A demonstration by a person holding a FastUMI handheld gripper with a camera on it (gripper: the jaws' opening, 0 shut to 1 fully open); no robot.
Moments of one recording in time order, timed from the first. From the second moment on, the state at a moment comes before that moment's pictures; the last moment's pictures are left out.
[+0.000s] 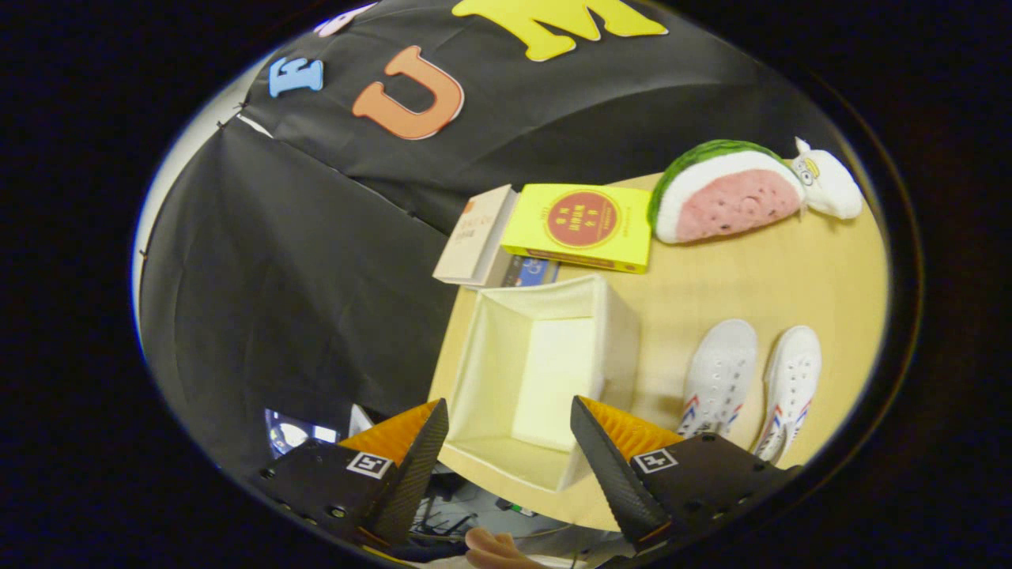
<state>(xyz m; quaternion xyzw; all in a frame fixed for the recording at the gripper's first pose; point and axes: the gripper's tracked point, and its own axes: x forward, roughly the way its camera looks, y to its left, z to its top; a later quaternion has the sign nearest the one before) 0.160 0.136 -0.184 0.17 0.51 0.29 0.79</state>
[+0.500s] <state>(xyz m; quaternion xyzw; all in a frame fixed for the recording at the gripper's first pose) 0.172 0.029 -0.317 0.05 0.59 0.18 0.78</state>
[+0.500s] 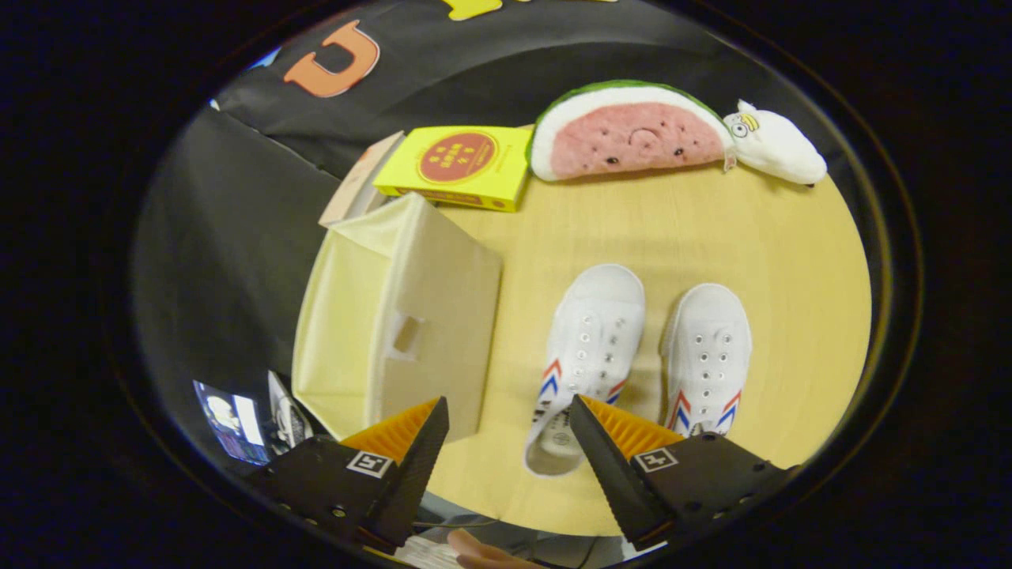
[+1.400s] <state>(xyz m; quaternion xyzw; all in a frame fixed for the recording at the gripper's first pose) 0.193 0.000 -0.403 0.02 0.61 0.16 0.78</state>
